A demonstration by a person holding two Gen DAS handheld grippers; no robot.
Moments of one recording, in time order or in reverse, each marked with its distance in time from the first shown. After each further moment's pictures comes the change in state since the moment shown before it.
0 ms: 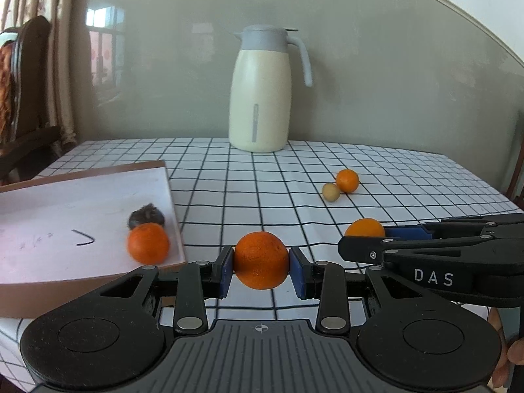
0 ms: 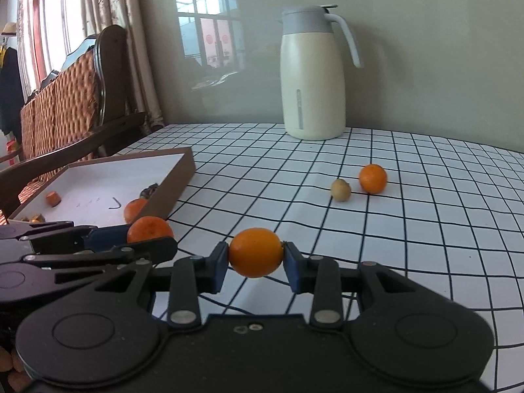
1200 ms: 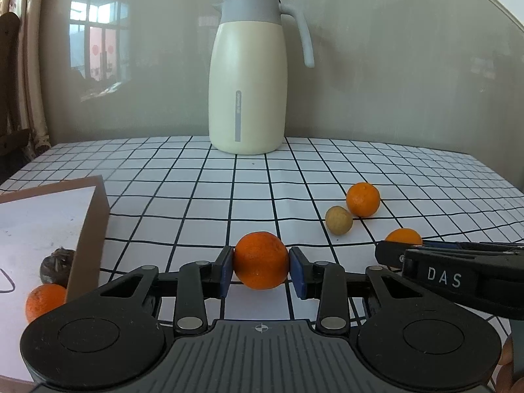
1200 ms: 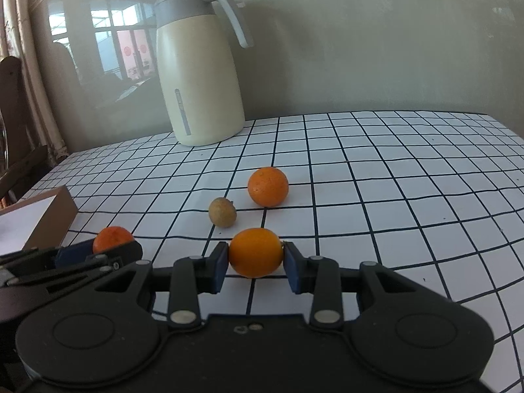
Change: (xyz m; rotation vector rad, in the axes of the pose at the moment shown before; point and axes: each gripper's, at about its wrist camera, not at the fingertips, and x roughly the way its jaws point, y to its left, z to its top) left arm 0.117 -0.046 0.033 0.003 0.026 0.036; right arm 0.060 -0.084 0.017 0.196 0.001 -0.232
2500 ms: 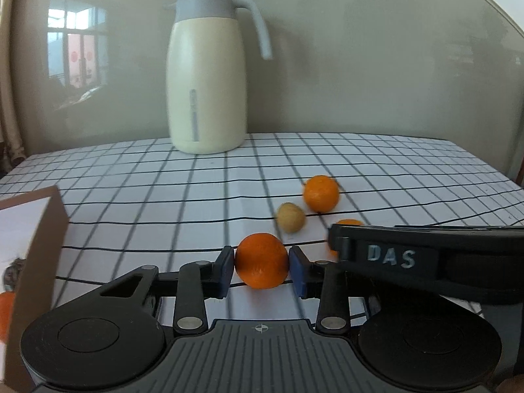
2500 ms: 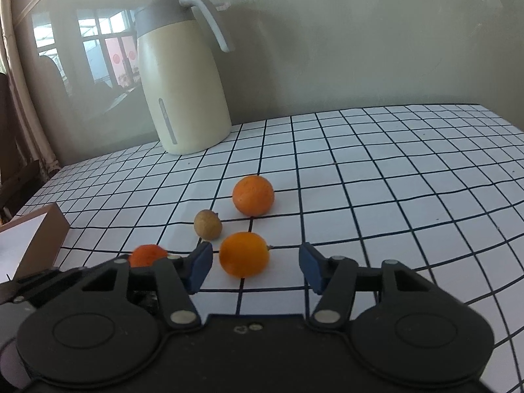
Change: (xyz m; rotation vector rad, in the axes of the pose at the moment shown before) left arm 0.011 -0.036 0.003 0.052 0.004 -0.038; right arm 0.006 -0.010 0.008 0.056 0.001 -0.017
